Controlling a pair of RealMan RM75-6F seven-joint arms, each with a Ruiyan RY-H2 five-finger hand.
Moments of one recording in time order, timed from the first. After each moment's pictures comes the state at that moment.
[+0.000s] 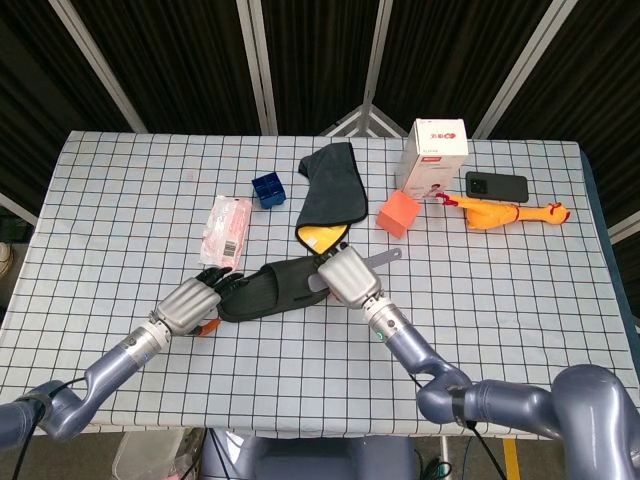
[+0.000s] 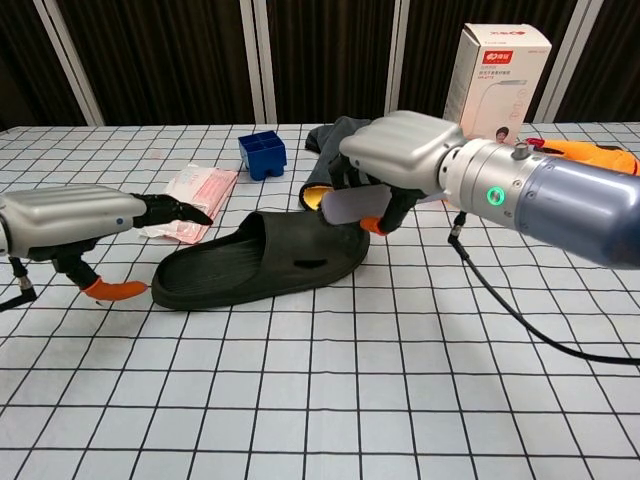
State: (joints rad) left arm -0.70 -1.40 0.04 -1.40 1.54 0.95 0.01; right arm 0.93 -1.64 0.19 -1.41 -1.14 0.96 -0.64
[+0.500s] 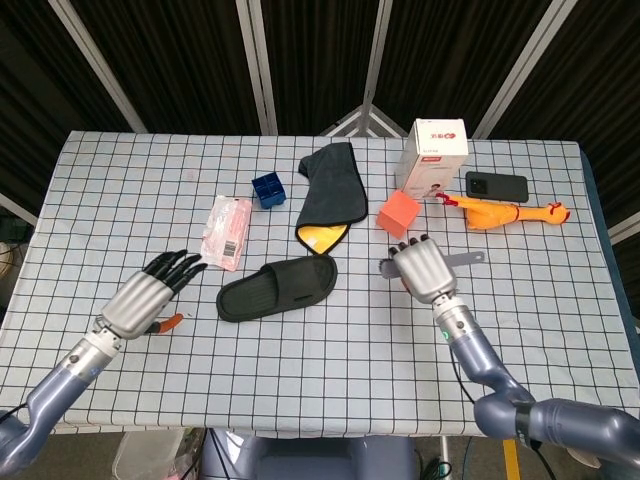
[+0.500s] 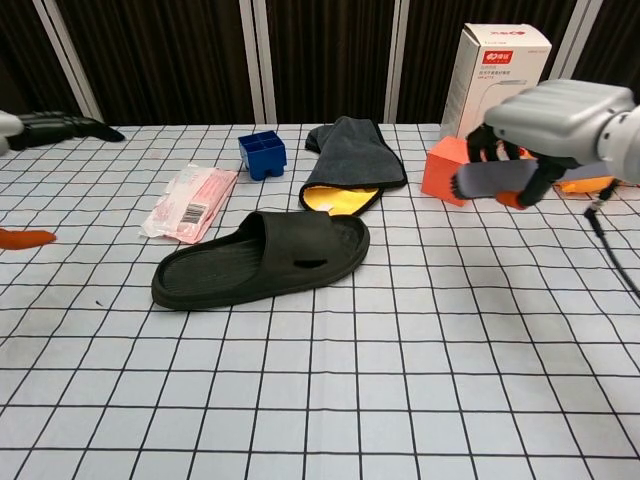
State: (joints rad) left arm -0.53 -1.21 0.06 -1.54 1.59 1.25 0.03; right arm 0.77 -1.37 0.12 -1.61 -0.99 1.06 -0.73
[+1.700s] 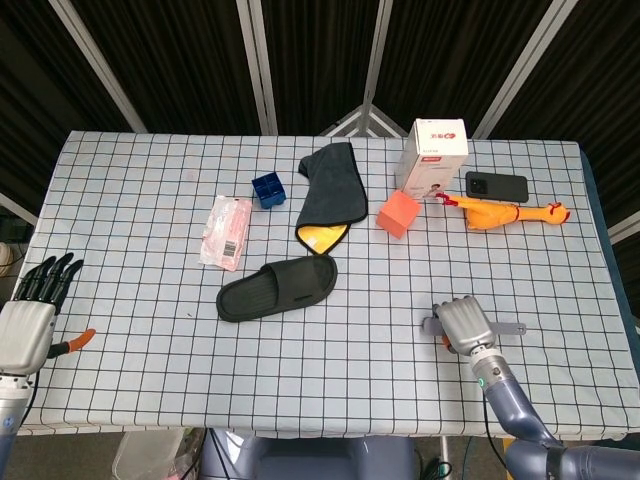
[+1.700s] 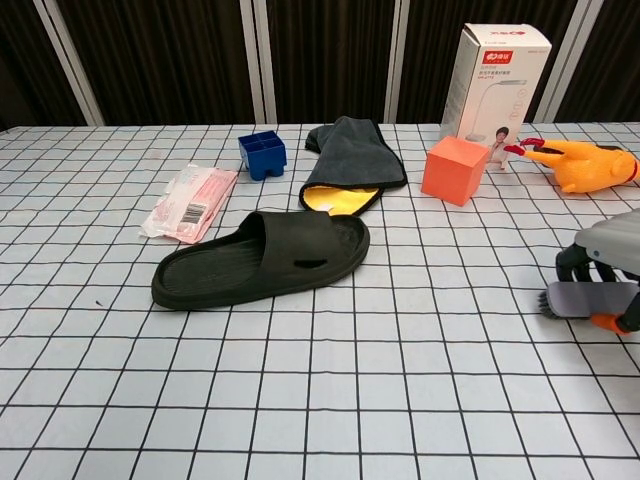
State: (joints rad) left arm -0.21 -1.18 0.01 -1.57 1.50 1.54 0.05; right arm 0.62 -1.35 -0.03 -1.69 -0.92 1.06 -0.71
